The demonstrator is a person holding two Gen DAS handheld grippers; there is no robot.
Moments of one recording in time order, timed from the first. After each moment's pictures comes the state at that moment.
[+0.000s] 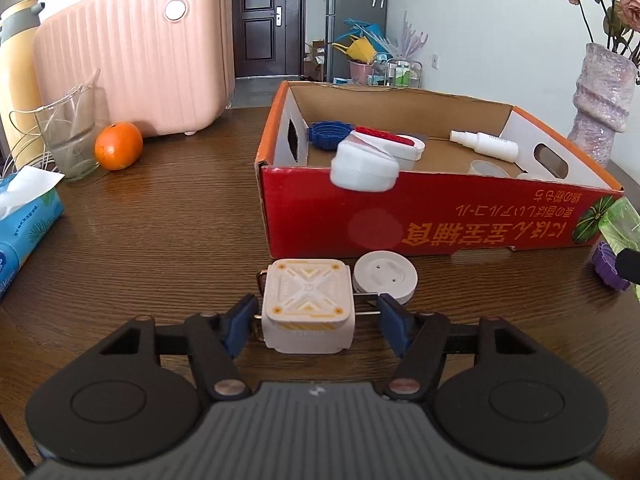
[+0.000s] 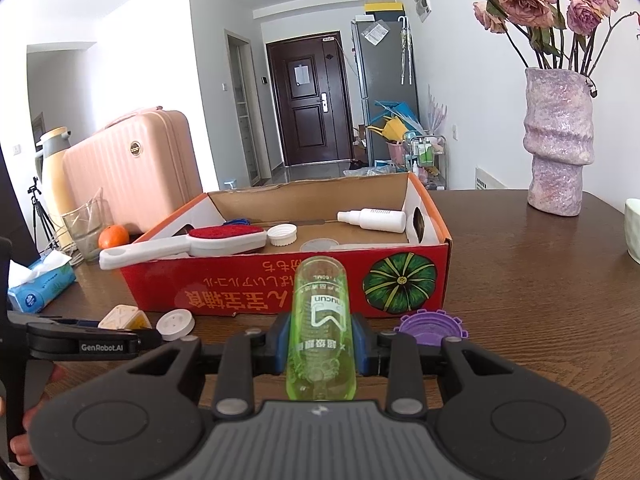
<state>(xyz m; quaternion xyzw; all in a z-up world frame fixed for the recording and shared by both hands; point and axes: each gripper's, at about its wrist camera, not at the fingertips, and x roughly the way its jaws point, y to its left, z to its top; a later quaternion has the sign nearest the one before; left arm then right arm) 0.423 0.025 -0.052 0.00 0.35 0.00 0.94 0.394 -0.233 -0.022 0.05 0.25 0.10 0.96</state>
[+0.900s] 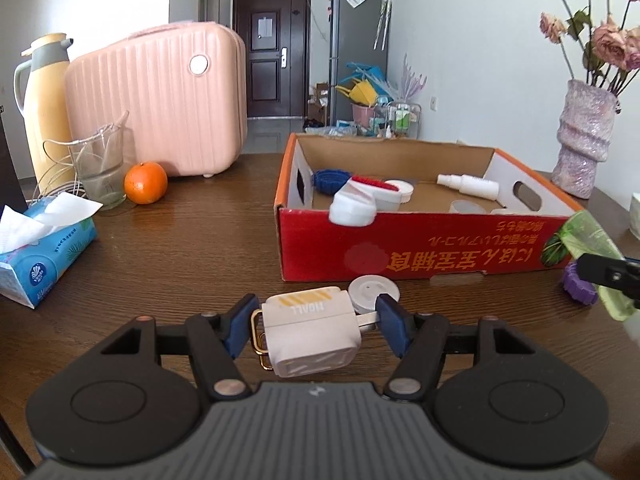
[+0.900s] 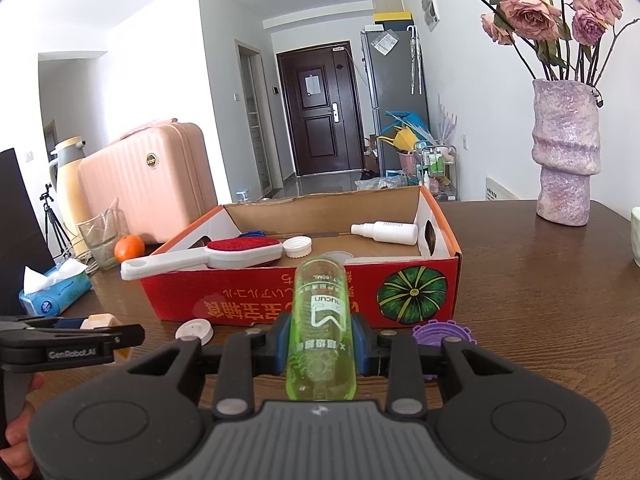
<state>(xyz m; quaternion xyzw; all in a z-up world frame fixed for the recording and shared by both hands) 0.374 0.025 -0.023 -0.01 0.28 0.00 0.96 0.383 -0.232 -0.014 0.06 0.23 0.12 0.96</state>
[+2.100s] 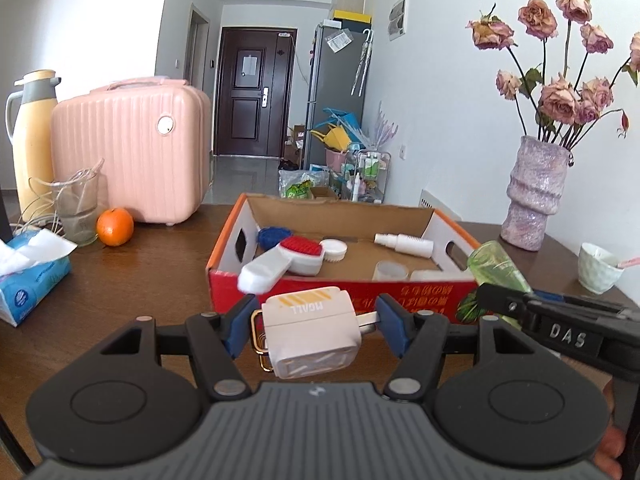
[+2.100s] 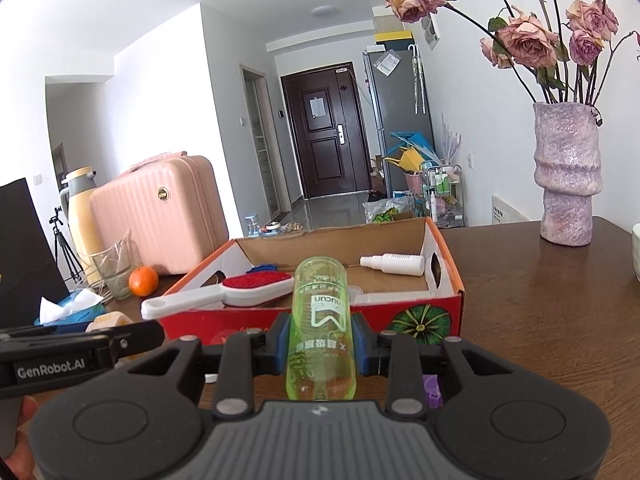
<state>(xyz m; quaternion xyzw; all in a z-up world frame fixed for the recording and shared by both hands) 0.345 -0.020 0.024 -0.04 0.22 -0.04 0.97 0.381 -0.236 0.009 0.08 0.20 0.13 0.97</state>
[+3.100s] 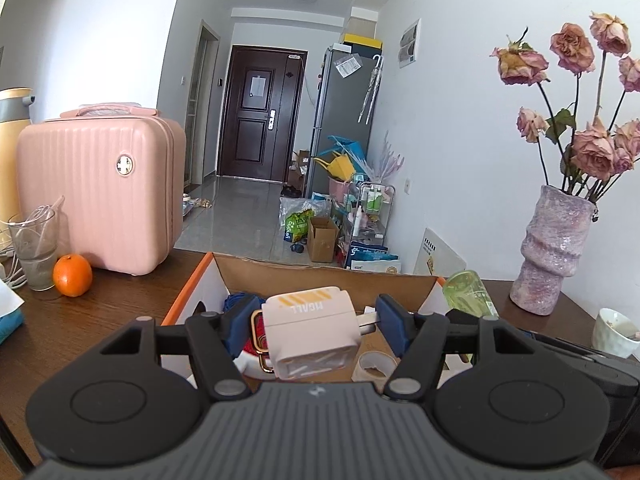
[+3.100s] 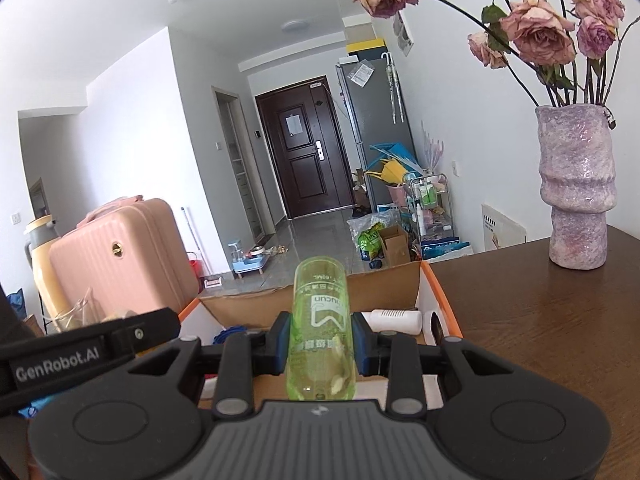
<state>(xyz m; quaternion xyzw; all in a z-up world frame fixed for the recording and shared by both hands) 0.443 -0.052 0.046 -0.07 0.18 -0.02 0.98 0.480 -0.242 0.022 0.12 0.18 0.10 0.97</state>
